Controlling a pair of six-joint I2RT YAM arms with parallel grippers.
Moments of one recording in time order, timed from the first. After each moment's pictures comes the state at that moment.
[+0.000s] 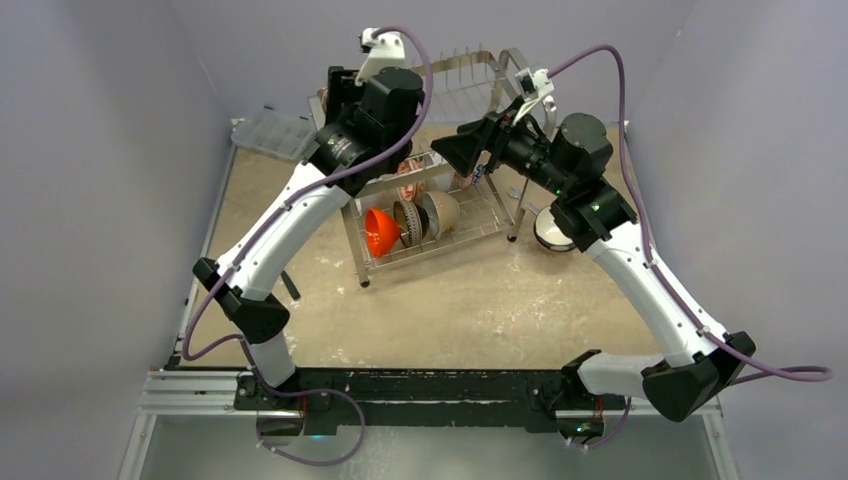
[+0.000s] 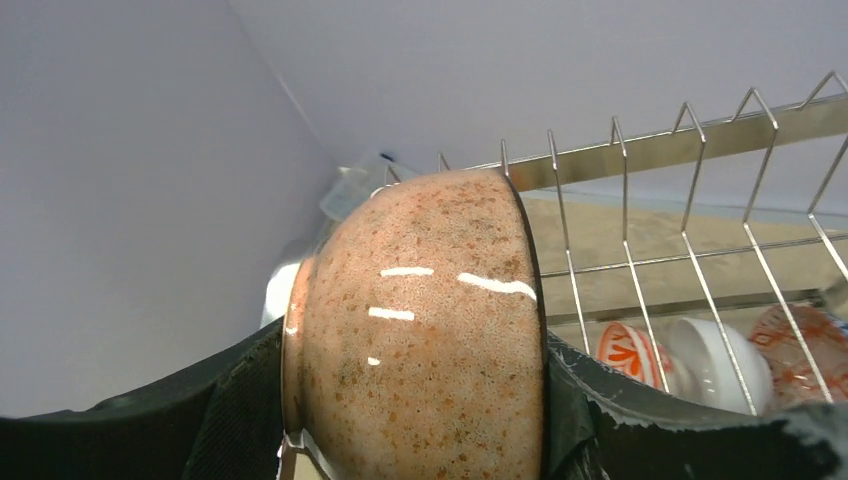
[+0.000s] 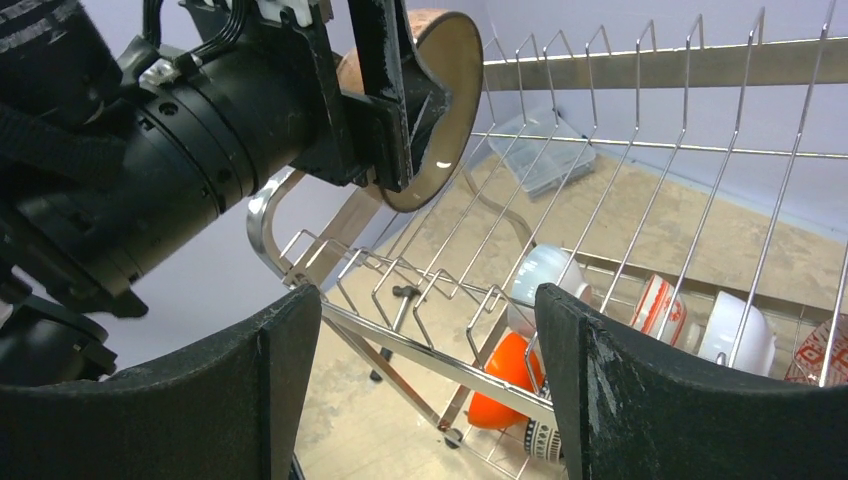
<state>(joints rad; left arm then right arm) -0.76 1.75 2.18 -0.76 -1.12 -0.07 0.52 1.26 1.42 -0.07 -0.41 0.44</state>
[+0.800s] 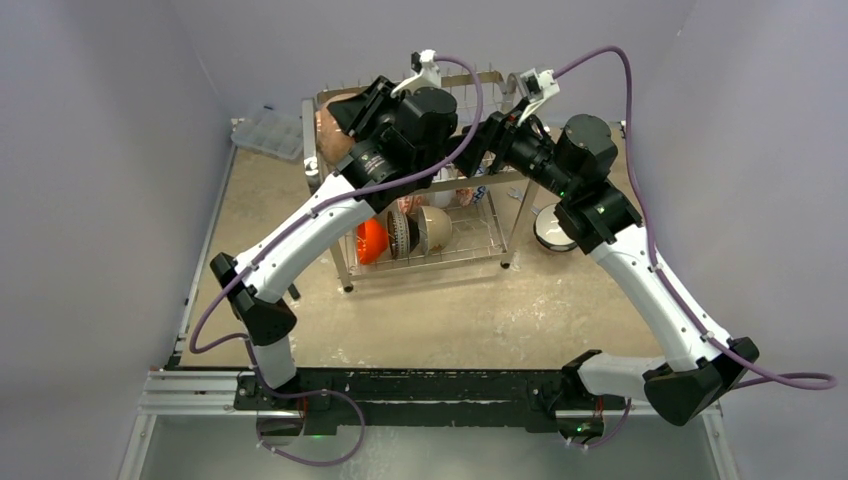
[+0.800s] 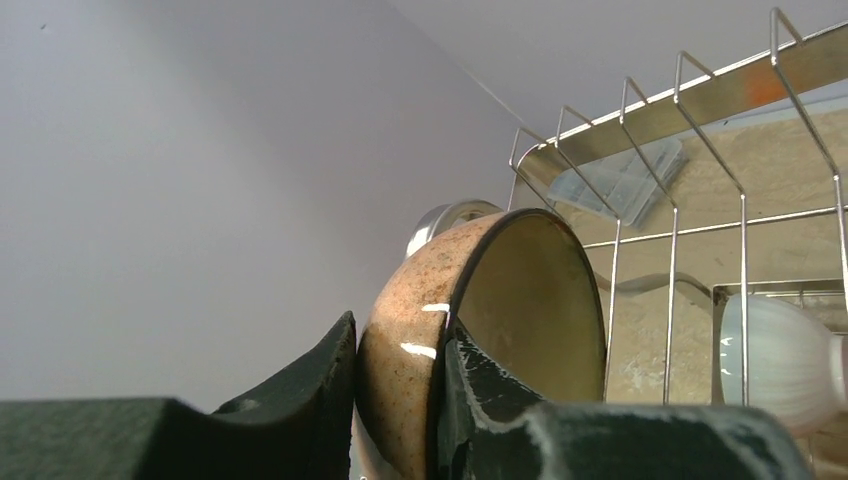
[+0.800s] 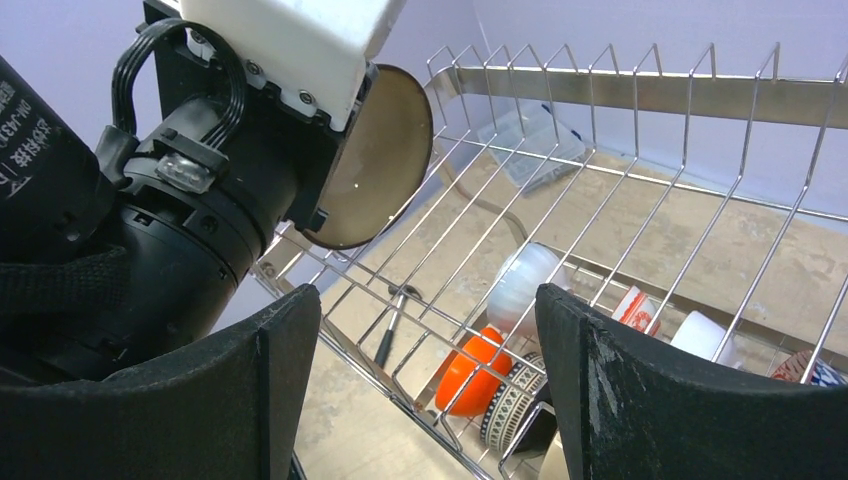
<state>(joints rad) -0.88 1.78 2.09 -0.55 -1.49 0.57 0.51 1.24 1.41 -0.10 -0.38 0.45</state>
